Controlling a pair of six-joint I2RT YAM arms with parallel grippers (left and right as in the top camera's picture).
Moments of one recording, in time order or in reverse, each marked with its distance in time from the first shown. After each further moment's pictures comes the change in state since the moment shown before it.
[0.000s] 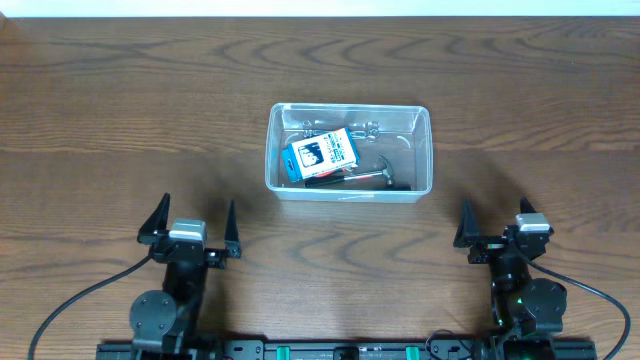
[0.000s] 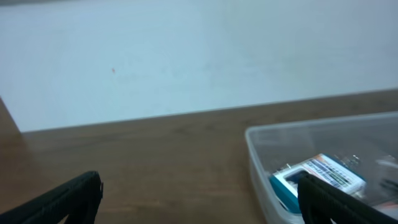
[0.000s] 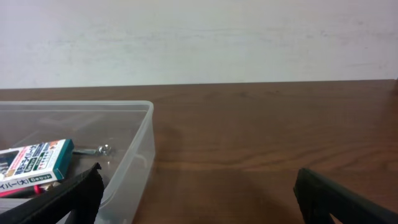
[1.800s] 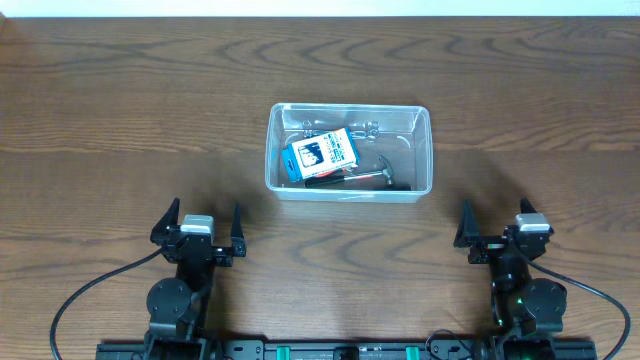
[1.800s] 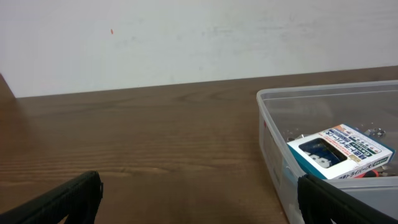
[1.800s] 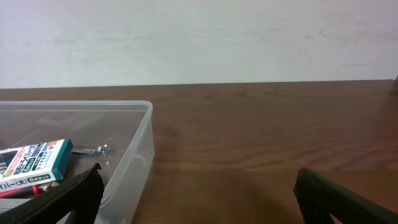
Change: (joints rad) left arm 0.002 0.004 -0.151 0.058 -0.031 -0.025; right arm 0.000 0.000 0.000 0.000 0.003 -0.002
